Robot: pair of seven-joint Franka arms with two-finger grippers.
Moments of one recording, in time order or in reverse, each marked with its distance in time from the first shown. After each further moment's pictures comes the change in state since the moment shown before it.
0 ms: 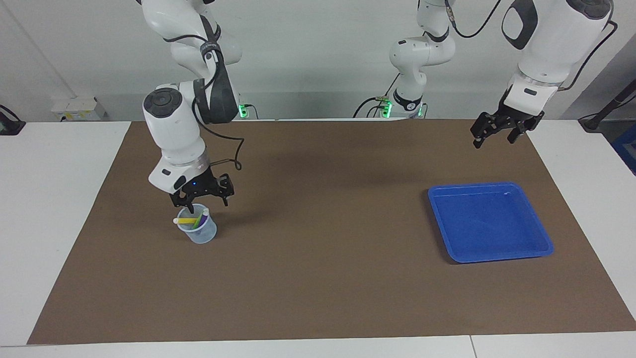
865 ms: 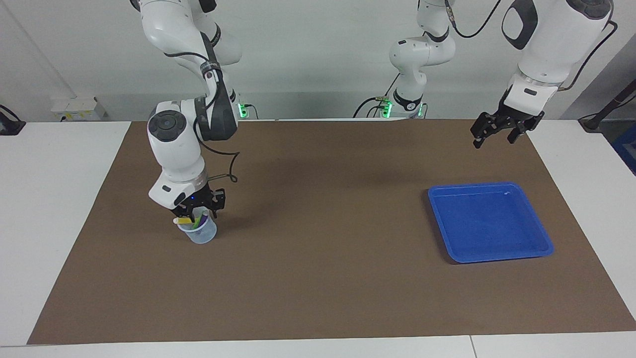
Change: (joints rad) left arm 0.000 0.000 0.000 0.000 0.000 0.000 0.000; right arm -0.010 0.042 -0.007 0.004 -0.060 -0.020 0.012
